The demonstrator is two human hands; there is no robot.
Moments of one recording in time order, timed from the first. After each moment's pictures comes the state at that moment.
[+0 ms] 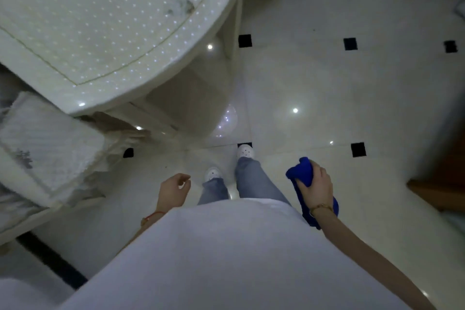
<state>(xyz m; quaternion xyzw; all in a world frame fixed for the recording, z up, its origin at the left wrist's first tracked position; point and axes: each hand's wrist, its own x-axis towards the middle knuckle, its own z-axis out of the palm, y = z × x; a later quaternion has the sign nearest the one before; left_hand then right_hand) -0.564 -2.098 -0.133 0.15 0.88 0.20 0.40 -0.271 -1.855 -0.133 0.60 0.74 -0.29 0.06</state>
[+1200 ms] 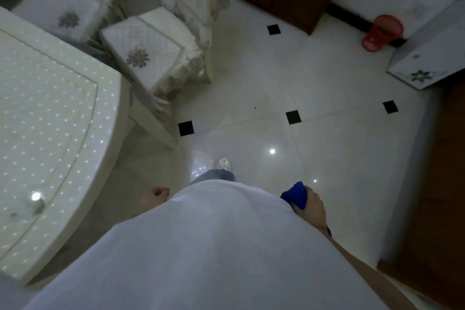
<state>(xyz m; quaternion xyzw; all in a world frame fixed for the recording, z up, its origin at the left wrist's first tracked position) -0.662 -1.521 -0.140 0.04 0.87 0.21 0.44 -0.270 -1.303 -0.198 0.65 0.68 -0.31 0.13</state>
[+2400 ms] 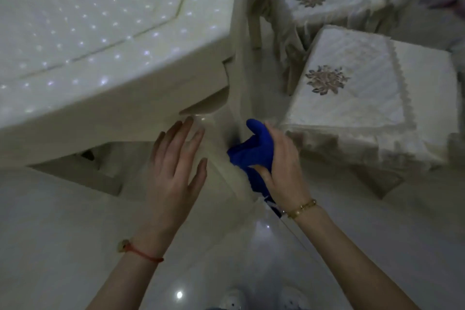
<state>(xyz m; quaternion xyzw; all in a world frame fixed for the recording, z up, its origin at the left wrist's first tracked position) -0.828 -1.356 -0.354 0.11 0.94 0.08 -0.30 -0.903 -1.159 -0.441 -0.20 0.86 -0.47 -0.08</state>
